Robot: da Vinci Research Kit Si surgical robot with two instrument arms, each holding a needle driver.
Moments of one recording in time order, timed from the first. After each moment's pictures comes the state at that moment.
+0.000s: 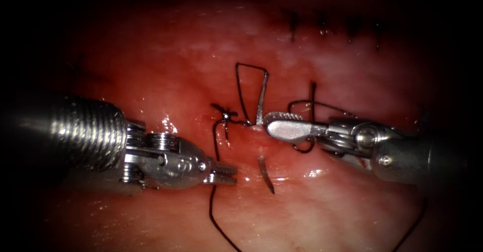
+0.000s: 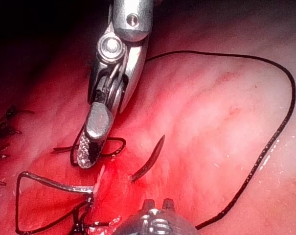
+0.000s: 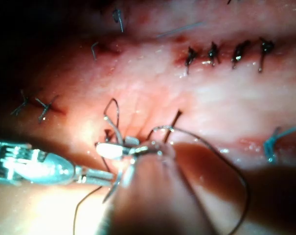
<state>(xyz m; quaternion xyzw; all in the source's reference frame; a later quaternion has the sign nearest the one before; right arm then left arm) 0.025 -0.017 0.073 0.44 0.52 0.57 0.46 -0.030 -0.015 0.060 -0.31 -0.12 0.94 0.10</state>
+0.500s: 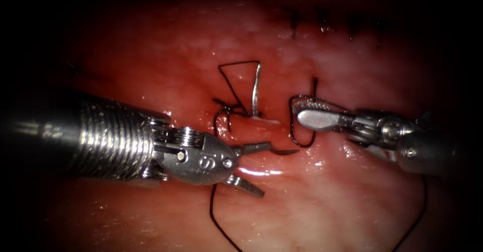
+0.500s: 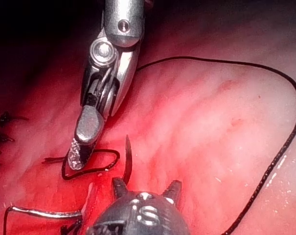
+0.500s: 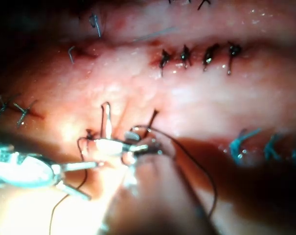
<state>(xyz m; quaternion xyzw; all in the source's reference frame) 0.023 -0.017 0.075 0.42 0.53 0.57 0.46 -0.033 -0.014 0.060 -0.38 -0.08 0.92 0.07</state>
